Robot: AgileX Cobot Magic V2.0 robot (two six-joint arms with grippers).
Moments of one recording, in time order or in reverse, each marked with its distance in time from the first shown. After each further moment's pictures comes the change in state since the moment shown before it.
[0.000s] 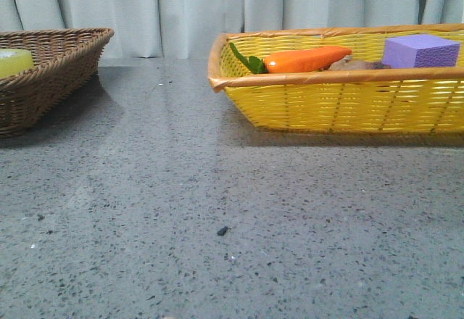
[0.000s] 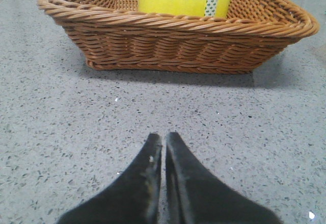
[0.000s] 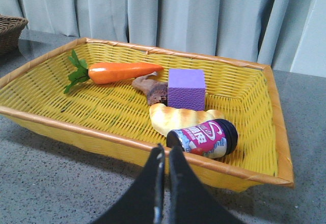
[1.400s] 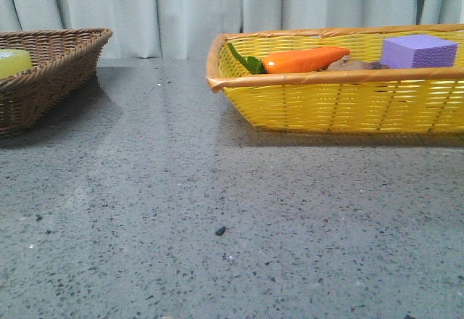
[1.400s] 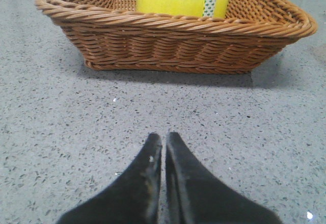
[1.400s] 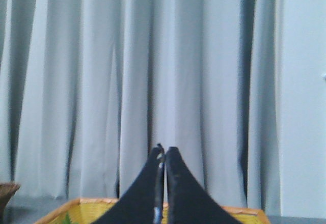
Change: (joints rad) left arm 0.000 0.000 0.000 0.000 0.000 0.000; right arm -0.810 -0.043 0.251 0.929 -1.130 -0.749
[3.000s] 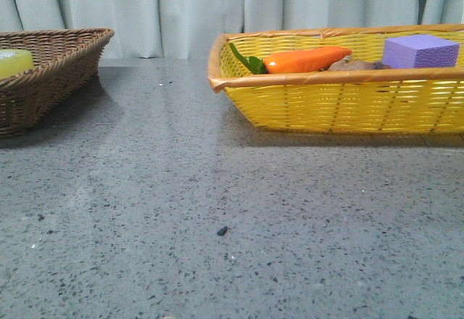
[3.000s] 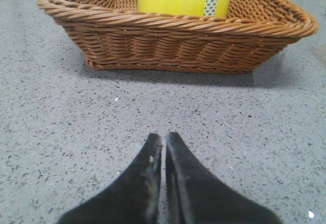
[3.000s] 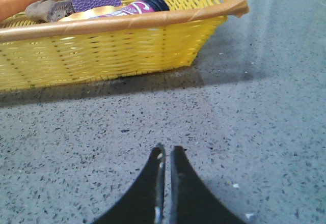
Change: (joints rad) left arm 0.000 0.000 0.000 0.000 0.001 0.000; right arm -0.240 -0.021 0.162 0.081 0.597 -0.006
